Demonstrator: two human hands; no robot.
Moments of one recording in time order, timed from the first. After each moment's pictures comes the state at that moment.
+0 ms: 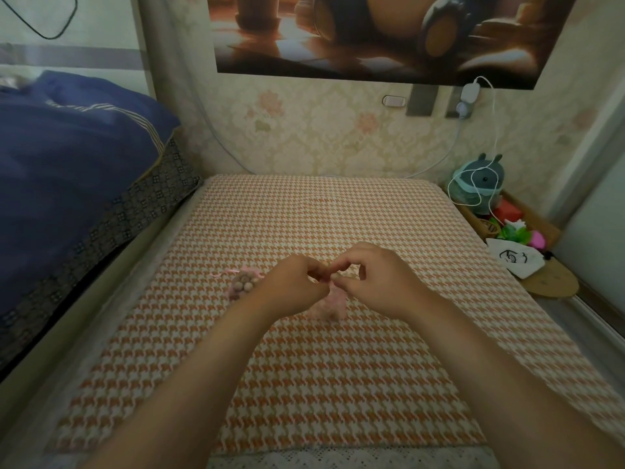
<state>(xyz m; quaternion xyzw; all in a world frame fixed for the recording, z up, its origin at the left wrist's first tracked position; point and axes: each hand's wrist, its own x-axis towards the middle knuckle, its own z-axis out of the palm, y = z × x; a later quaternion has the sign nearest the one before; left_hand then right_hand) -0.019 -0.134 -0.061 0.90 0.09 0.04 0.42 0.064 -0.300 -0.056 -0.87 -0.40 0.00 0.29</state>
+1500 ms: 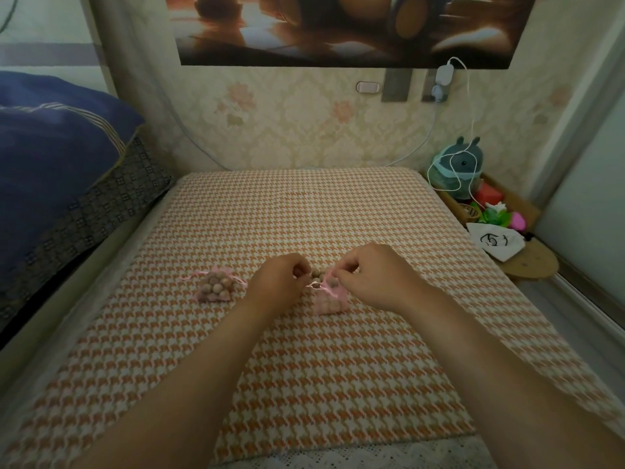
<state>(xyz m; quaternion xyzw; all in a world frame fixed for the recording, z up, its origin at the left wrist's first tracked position) 0.039 -0.137 -0.123 0.94 0.11 0.13 0.31 0.082 -0.332 -0.059 -0.90 -0.32 0.07 0.29</state>
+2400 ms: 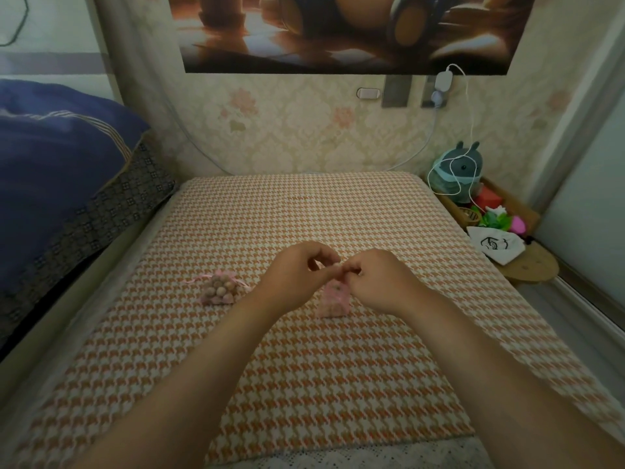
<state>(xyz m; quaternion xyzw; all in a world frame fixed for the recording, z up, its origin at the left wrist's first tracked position) 0.018 -0.168 -0.070 0.90 0.01 0.16 0.41 0.080 -0.334 -0.058 -0.91 -0.30 0.07 0.27</state>
